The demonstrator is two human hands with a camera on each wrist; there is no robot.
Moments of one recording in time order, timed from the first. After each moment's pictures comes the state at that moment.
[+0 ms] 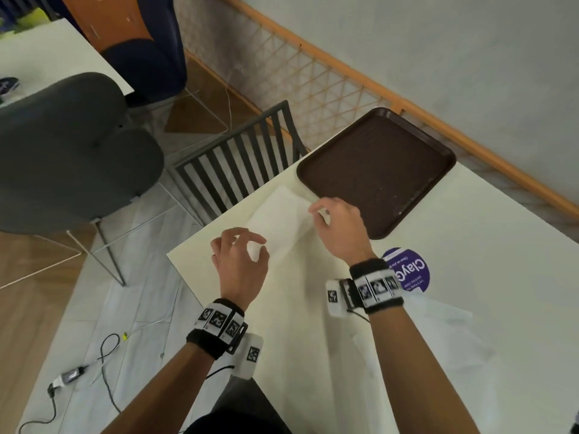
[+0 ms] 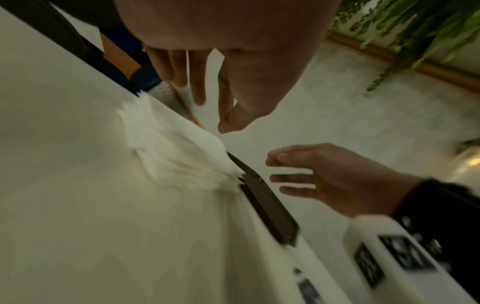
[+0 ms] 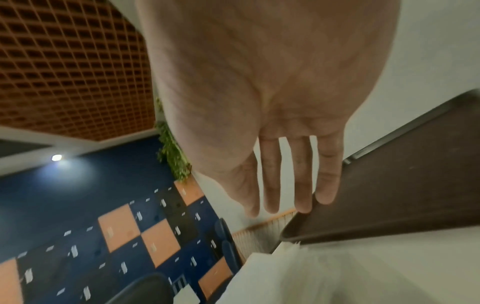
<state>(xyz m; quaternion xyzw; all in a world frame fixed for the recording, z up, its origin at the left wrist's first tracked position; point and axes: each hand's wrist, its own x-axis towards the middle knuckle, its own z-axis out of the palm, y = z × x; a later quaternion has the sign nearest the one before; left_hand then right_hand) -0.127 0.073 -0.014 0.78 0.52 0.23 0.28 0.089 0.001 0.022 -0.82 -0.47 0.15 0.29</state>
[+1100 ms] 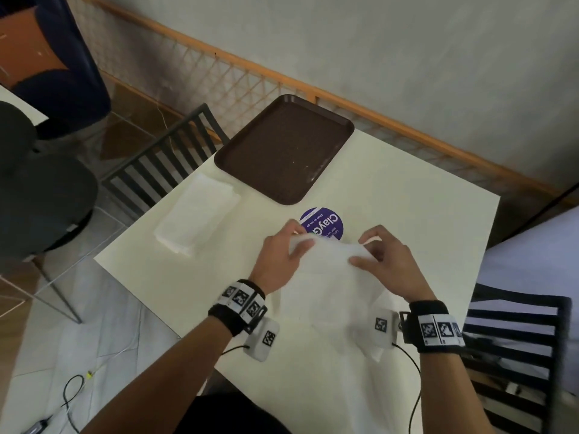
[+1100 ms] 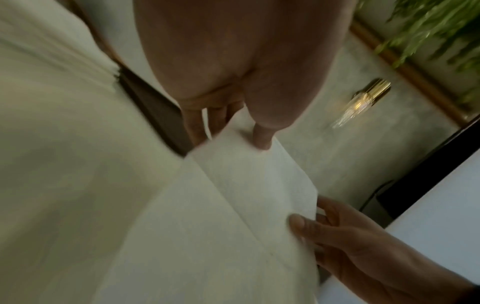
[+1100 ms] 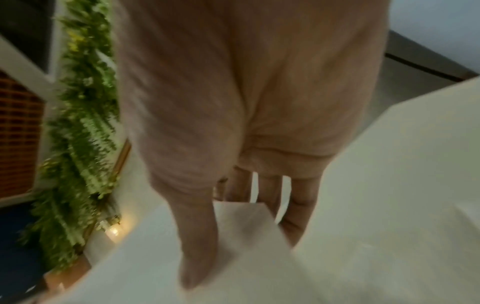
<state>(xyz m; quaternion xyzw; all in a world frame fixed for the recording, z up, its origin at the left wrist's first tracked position) -0.014 -0.096 0.018 0.84 0.23 0.11 0.48 0.145 -0.314 0.027 -0.84 -0.27 0.25 0.40</state>
